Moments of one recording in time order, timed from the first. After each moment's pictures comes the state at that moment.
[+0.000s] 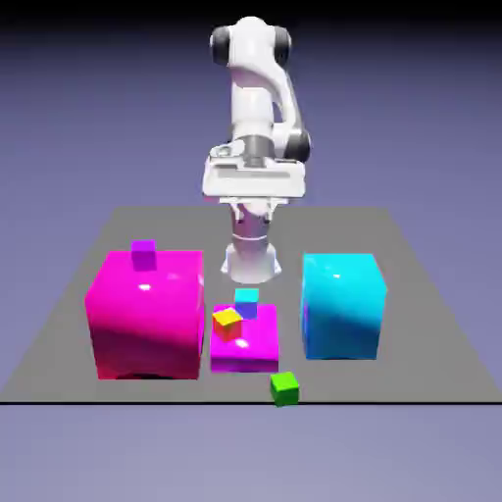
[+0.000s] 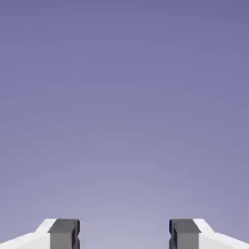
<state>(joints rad) 0.01 -0.53 0.01 -2.78 -0.01 3.00 0.74</state>
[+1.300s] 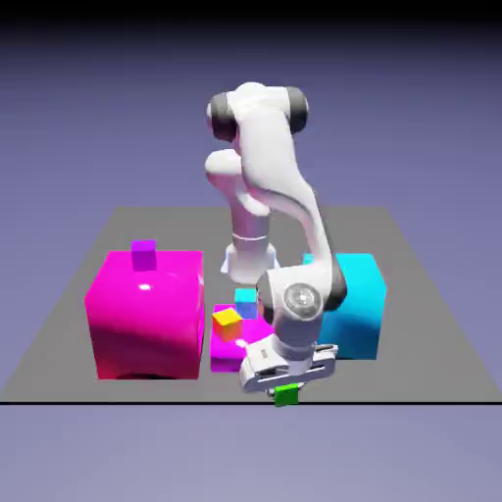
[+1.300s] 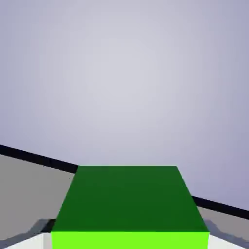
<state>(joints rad) 0.01 0.52 0.14 -1.99 -0.13 2.24 0.74</state>
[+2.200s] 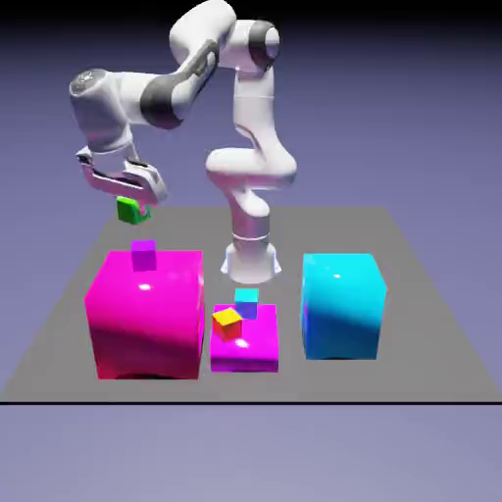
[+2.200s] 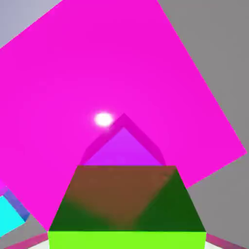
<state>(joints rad) -0.19 -0.20 -0.40 -2.27 -0.07 1.82 0.83</state>
